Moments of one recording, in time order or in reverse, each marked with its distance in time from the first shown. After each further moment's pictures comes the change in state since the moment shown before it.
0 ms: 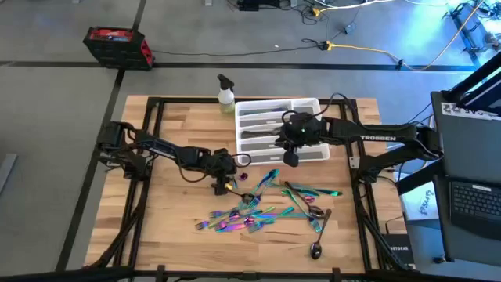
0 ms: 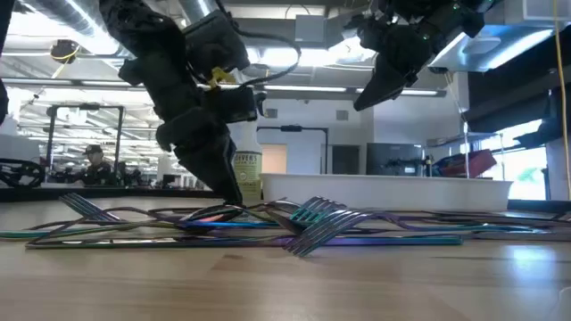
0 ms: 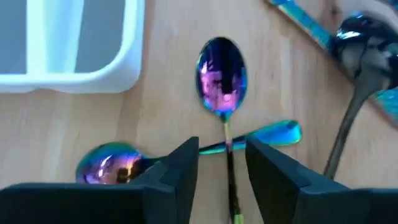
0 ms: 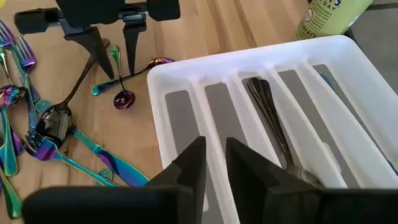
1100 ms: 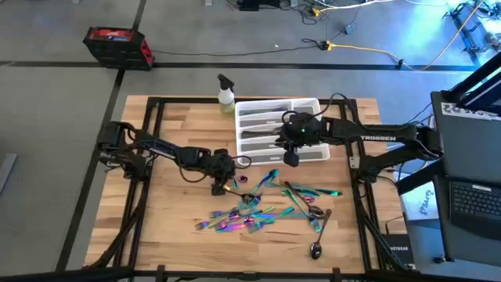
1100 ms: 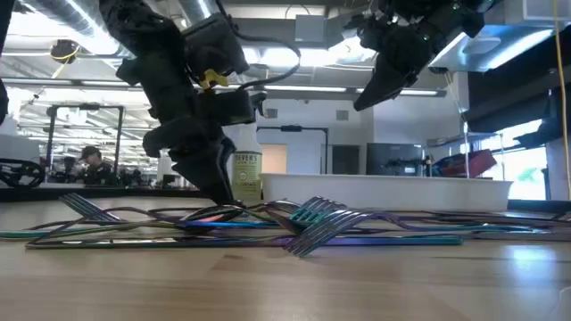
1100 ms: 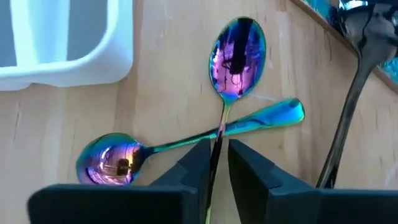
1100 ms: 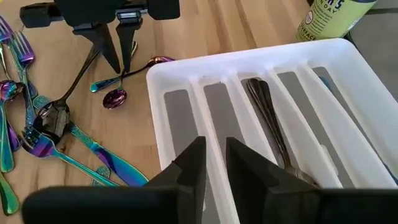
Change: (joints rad) left arm 0.000 0.000 0.001 -0.060 -0.010 0.098; right arm 0.000 0.000 0.000 -0.001 0.001 -0.025
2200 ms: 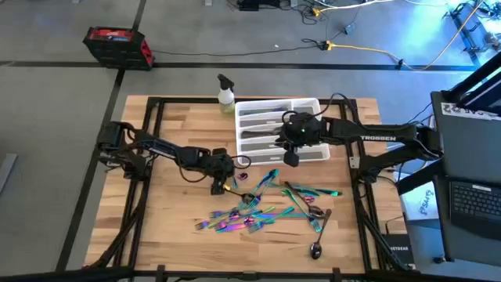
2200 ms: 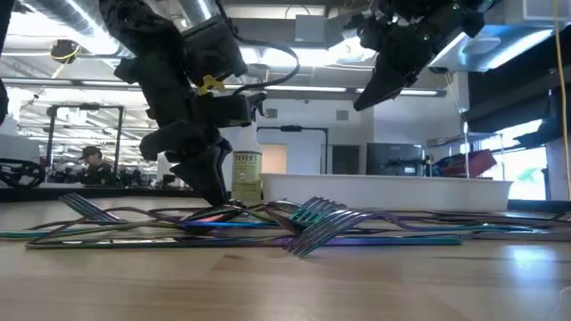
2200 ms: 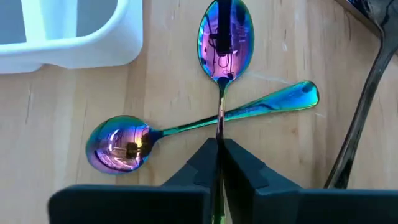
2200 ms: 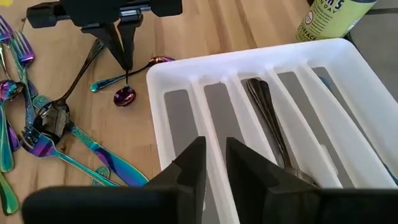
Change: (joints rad) left arm 0.002 -0.002 0.000 -0.030 -0.031 -0.013; right arm 0.000 0.000 0.000 0.000 0.000 -0.001
